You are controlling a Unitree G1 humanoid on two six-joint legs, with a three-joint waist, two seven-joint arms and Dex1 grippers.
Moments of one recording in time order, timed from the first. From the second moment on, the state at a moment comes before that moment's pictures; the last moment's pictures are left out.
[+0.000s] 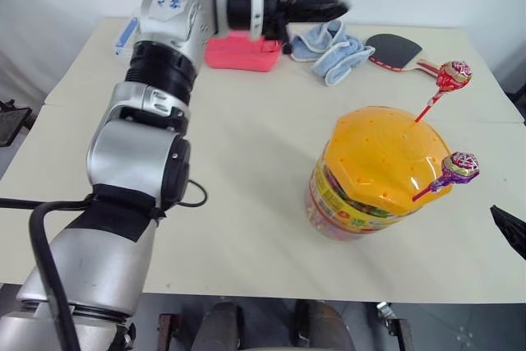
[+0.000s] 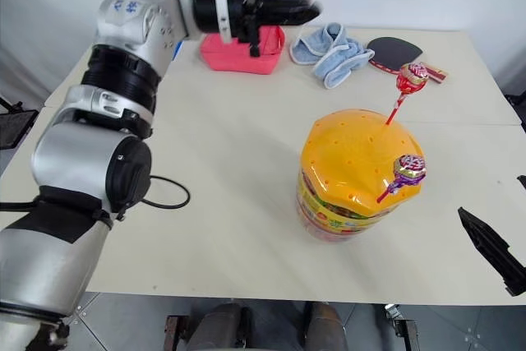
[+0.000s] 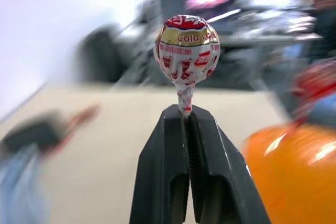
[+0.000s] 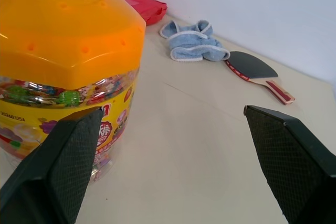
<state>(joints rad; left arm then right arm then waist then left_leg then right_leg) -1.61 0.34 -0.10 1.02 -0.15 0.43 -1.13 0.66 -0.66 -1.12 -0.72 0.96 0.33 0.77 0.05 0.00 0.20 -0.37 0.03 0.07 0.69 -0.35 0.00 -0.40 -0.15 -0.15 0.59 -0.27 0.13</state>
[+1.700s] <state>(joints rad) -1.11 0.50 -0.04 0.30 -0.51 0.57 -1.50 0.47 -0.85 -1.08 -0.75 1.07 0.53 0.80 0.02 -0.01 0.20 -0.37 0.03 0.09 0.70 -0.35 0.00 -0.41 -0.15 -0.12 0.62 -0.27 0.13</state>
